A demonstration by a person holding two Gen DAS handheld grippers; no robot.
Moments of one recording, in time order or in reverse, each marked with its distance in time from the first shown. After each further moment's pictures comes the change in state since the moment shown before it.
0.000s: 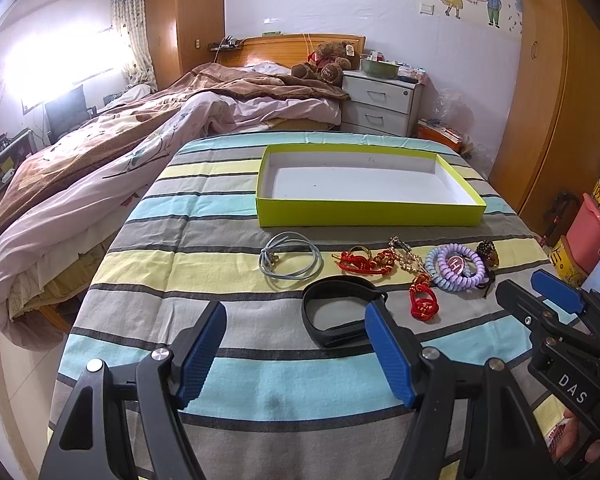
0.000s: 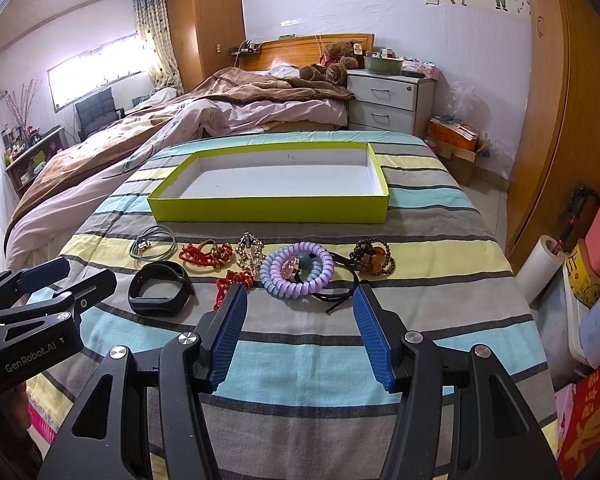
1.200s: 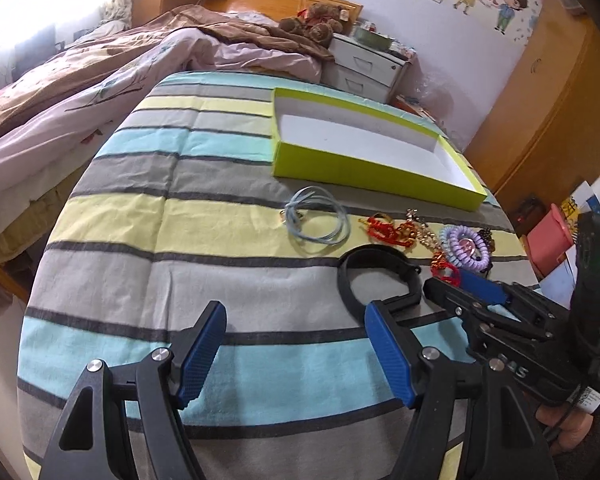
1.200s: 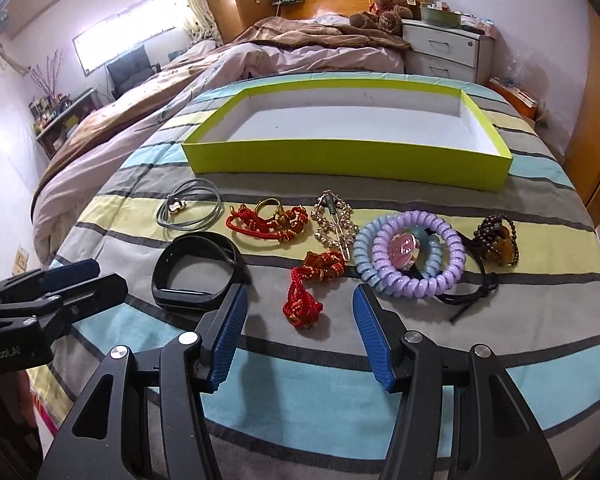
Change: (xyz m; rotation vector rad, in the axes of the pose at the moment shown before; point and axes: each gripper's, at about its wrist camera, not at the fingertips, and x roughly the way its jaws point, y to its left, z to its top) left arm 0.042 0.062 -0.004 -0.098 0.182 -0.234; right arm 0.075 0.044 0.003 -0.057 0.204 0.156
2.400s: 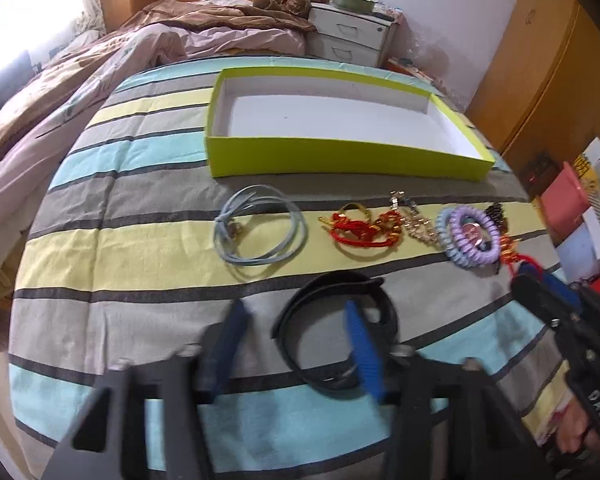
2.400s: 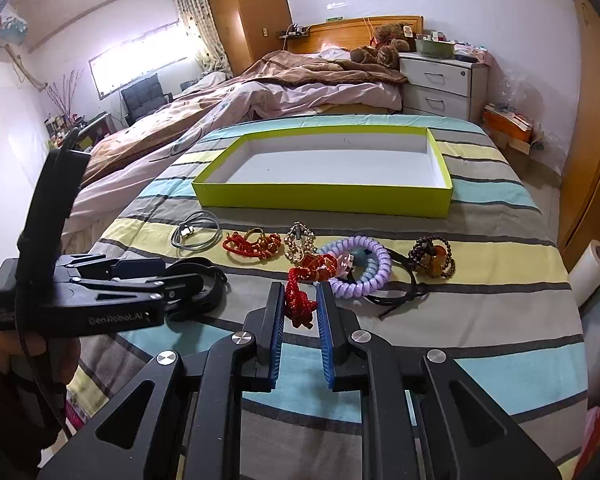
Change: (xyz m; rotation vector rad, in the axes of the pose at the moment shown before) left arm 0.042 -0.049 0.019 0.104 0.103 0.064; right arm -0.056 -0.035 -0.010 0.007 -0.130 0.053
